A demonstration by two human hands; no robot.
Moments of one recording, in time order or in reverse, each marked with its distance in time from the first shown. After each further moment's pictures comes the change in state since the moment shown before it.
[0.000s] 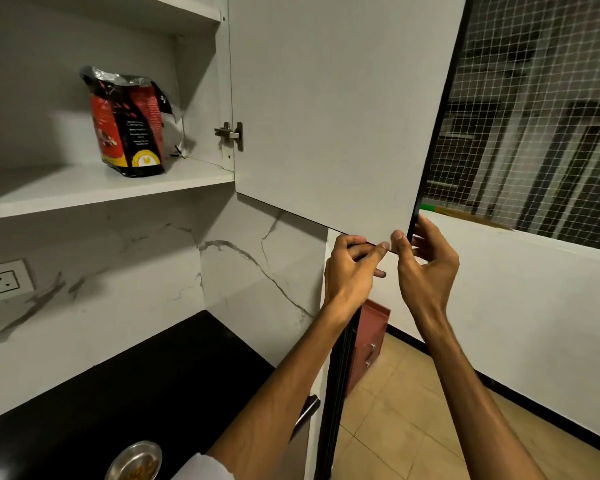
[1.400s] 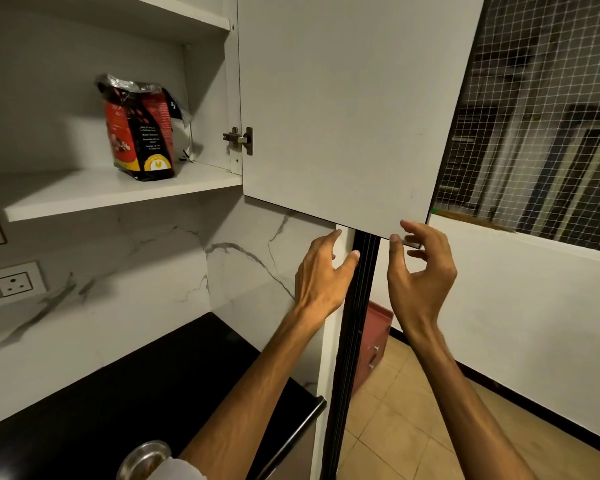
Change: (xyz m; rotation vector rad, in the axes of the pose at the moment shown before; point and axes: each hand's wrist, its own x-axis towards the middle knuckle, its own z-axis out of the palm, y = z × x) left_hand 0.005 -0.012 -0.057 0.560 0.092 0.201; right_hand -0.025 -0.021 0.015 -0.136 0.106 -0.181
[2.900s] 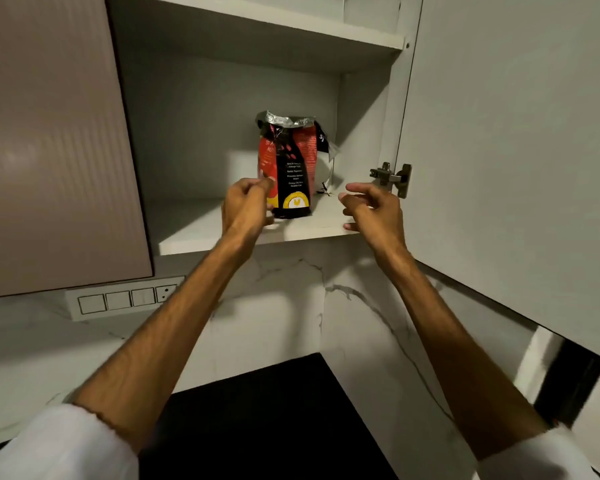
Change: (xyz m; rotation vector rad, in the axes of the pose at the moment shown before) left_hand 0.158 -0.085 -0.303 -0.162 0.622 -0.255; right_hand 0.059 -0.076 0.358 0.593 -0.720 0.445
